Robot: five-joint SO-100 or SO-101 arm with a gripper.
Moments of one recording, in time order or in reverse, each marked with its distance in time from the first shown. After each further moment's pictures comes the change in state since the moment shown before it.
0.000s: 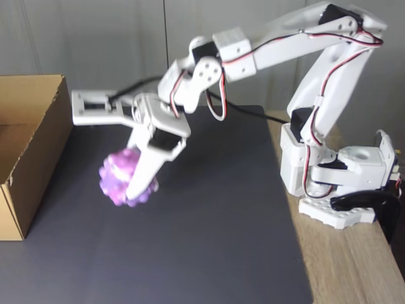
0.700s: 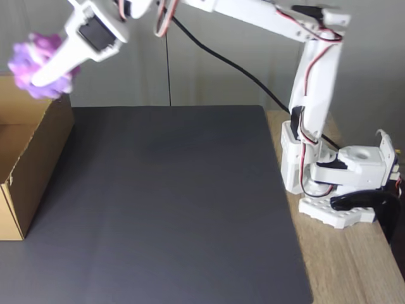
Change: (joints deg) arm 6.2 -20.7 -55.4 12.0 -1.4
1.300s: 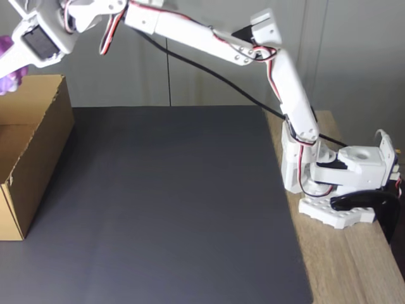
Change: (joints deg) arm 3.8 -29.9 -29.0 -8.3 -0.7
